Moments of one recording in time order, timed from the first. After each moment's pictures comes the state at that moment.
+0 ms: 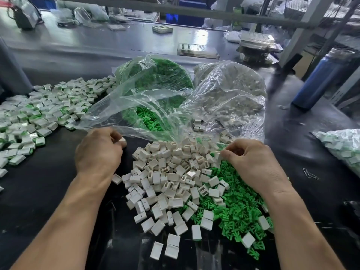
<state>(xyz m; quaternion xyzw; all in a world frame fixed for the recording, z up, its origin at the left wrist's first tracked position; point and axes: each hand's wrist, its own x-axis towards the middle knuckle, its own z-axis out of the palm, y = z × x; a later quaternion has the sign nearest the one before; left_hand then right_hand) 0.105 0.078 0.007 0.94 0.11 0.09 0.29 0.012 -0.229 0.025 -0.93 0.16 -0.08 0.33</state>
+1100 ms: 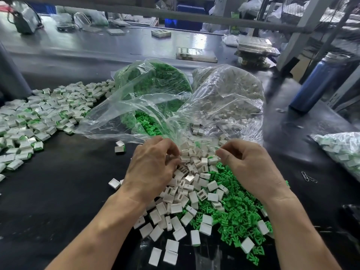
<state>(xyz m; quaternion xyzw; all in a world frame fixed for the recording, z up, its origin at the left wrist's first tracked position) 0.056 0.004 0.015 0.91 -0.18 0.03 0.36 0.008 -0.229 0.024 -0.91 0.07 -0.09 0.40</state>
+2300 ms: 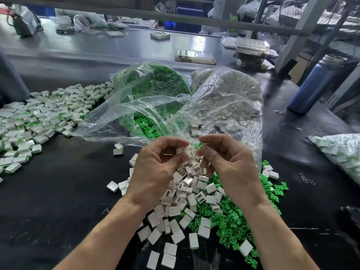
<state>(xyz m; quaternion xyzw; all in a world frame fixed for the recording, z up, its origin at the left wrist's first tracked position) 0.049 -0.006 0.012 0.69 -0.18 -0.01 0.70 0.007 -0.187 0.021 -0.72 -0.03 -0.14 0.67</state>
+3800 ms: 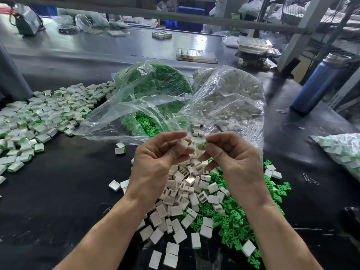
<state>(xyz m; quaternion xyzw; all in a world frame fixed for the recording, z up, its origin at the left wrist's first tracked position) 0.050 -0.009 0.012 0.57 -0.14 -0.04 0.81 0.006 -0.183 0.026 -0.69 -0.01 -0.16 0.70</state>
